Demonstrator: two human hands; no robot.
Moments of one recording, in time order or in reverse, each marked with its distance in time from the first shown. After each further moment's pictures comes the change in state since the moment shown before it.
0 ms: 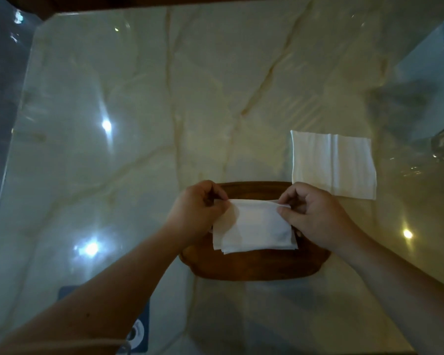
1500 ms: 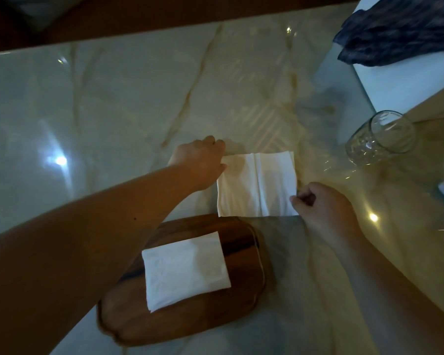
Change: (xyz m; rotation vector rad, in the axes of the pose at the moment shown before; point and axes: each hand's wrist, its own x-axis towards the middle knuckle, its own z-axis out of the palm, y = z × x) left_hand 0.148 0.127 0.102 1.193 -0.061 0.594; right_hand 0.014 0.088 -0.110 -0.366 0.465 0.285
